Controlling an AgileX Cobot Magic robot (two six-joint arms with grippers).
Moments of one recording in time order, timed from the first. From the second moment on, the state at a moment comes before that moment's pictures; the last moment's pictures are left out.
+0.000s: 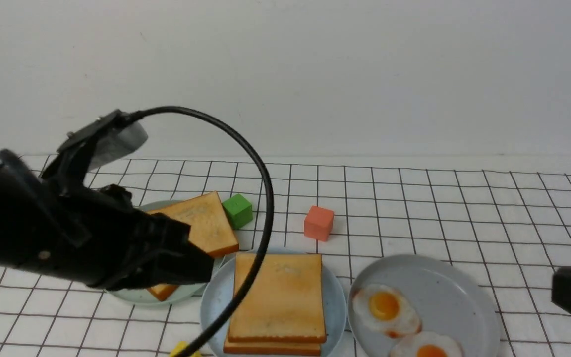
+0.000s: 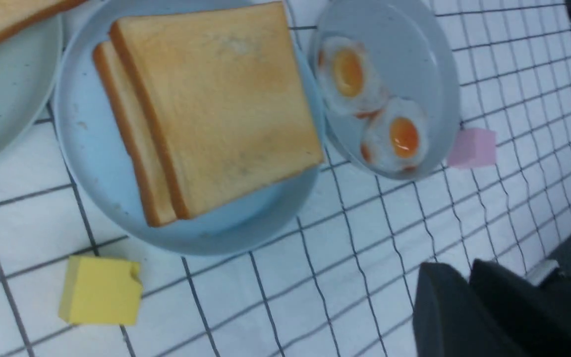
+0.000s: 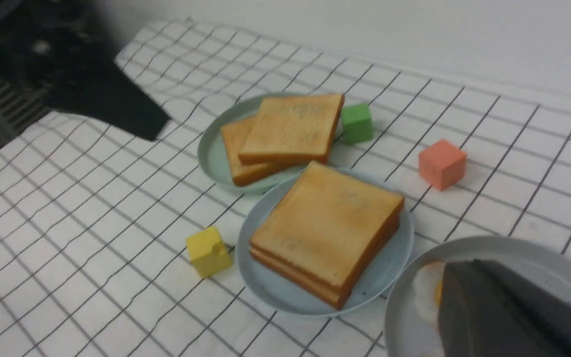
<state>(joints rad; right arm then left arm) 0.51 0.45 -0.54 0.36 0.48 -0.19 -0.26 1.12 -0.89 -0.75 0.90 0.30</state>
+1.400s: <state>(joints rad) 0.51 0.08 -0.32 0.33 0.18 -0.19 -0.26 0.30 -0.57 -0.08 0.60 -0.02</state>
